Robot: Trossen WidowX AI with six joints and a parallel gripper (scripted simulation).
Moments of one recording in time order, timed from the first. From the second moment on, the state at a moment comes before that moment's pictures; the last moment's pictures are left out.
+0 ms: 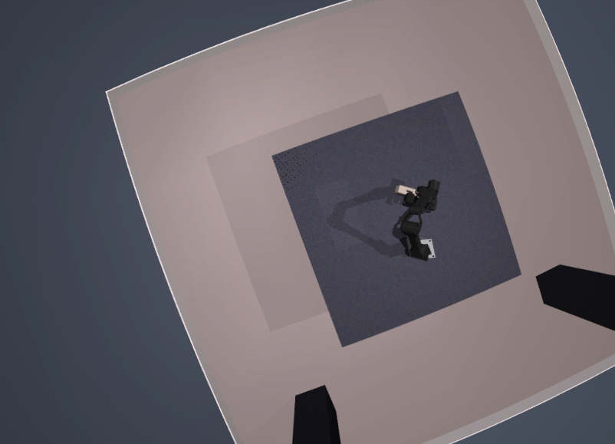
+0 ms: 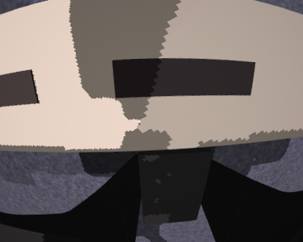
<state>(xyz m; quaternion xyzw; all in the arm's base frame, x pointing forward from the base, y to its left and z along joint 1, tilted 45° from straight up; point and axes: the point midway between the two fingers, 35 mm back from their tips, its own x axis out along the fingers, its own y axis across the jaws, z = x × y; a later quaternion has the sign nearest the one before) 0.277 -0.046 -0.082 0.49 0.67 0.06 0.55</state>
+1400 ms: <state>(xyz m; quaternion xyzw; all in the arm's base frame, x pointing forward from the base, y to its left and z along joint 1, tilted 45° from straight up) 0.280 -0.047 -0.084 0.49 0.68 0.06 0.54</state>
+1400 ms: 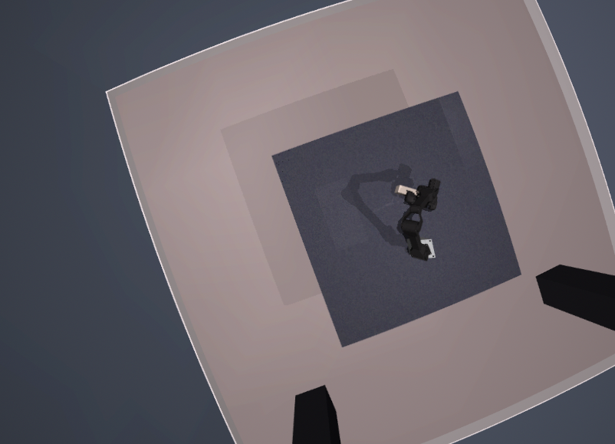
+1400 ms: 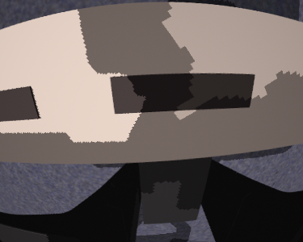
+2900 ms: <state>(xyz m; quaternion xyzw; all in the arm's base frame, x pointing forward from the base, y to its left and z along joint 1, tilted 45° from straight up) 0.284 -0.050 -0.085 0.50 0.68 0.07 0.54</state>
